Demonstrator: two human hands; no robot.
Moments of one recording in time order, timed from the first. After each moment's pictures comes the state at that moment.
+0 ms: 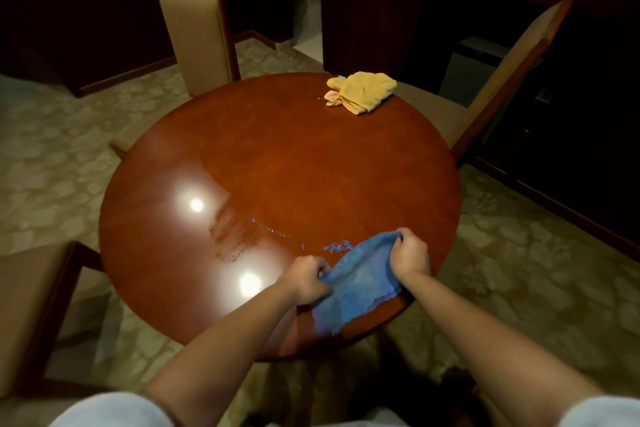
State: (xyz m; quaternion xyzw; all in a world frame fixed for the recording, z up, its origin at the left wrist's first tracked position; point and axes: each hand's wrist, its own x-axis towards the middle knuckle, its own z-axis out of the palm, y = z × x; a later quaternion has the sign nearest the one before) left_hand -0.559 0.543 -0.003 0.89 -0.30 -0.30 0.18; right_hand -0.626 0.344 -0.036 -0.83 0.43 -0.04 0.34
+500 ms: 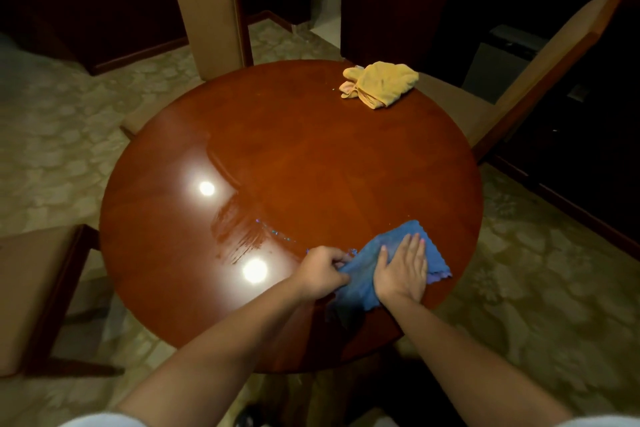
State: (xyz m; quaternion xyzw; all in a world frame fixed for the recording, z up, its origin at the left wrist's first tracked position) left_hand -0.545 0.516 -0.004 0.85 -0.24 -0.29 0.36; right_hand -0.608 0.373 -0.077 -0.90 0.41 0.06 0.17
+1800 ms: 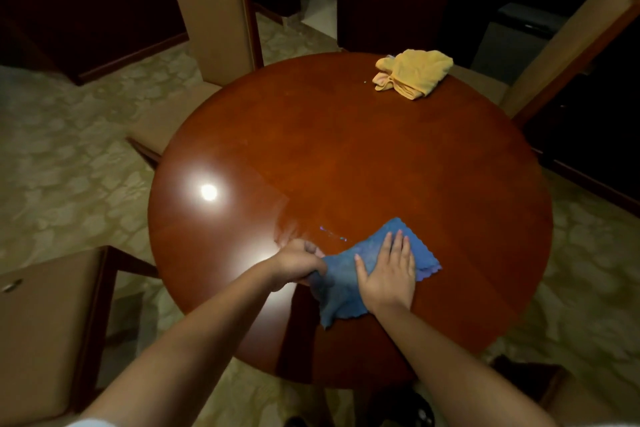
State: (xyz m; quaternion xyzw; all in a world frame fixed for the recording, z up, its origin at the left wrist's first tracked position) left_hand -0.434 0.658 0.009 0.80 -0.04 -0.46 0.39; right_hand -0.536 0.530 -0.080 -0.92 0.36 0.04 0.13
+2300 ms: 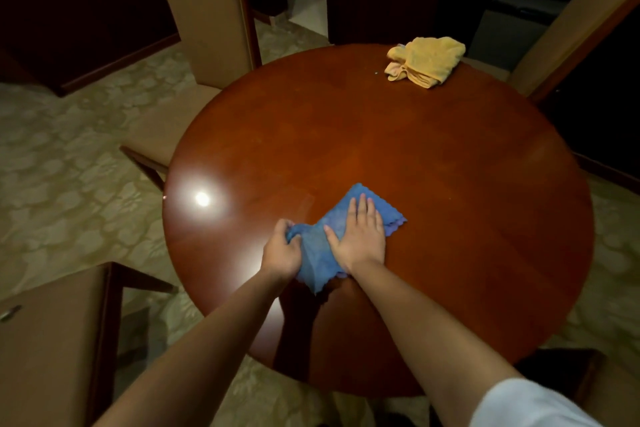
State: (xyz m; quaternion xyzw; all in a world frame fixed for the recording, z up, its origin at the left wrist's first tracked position) left_hand -0.386 0.723 -0.025 0.86 -0.03 -0.21 0.46; right_hand -0.426 0.589 -0.076 -0.95 0.30 0.06 0.10
